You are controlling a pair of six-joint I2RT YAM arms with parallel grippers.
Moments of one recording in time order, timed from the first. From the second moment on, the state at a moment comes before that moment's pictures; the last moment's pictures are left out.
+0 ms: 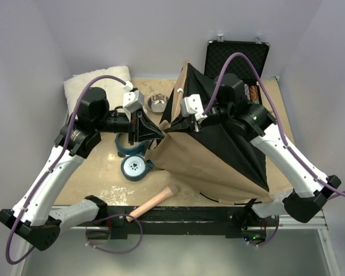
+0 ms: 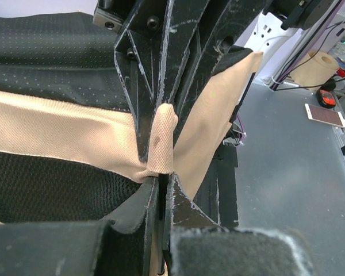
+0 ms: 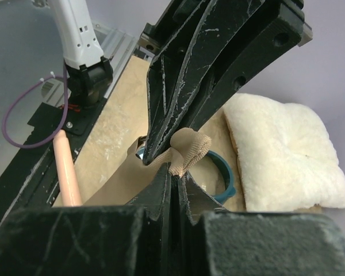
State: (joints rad) left arm -0.49 1.08 1.31 -0.49 1.00 -0.02; right arm 0.71 1.35 1.62 -0.61 -0.97 -0.65
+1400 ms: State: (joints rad) left arm -0.46 1.08 1.42 -0.81 0.88 0.31; right arm 0.76 1.46 1.78 -0.89 -0.91 -0.83
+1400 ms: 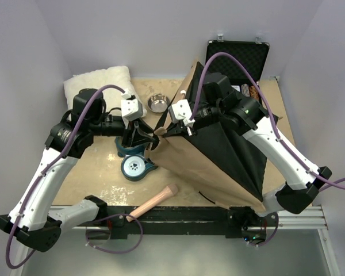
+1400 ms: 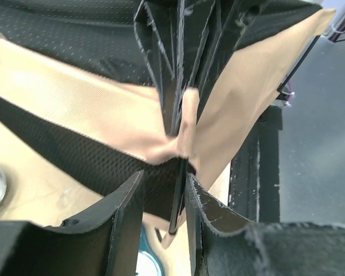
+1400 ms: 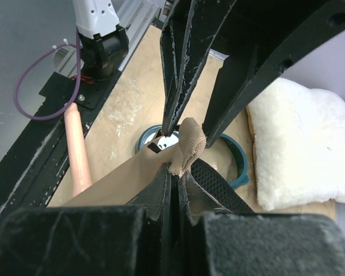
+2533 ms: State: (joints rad) left arm -0.46 1.06 1.23 -0.67 0.96 0.22; right arm 0.75 1.47 1.79 -0.89 -0.91 -0.89
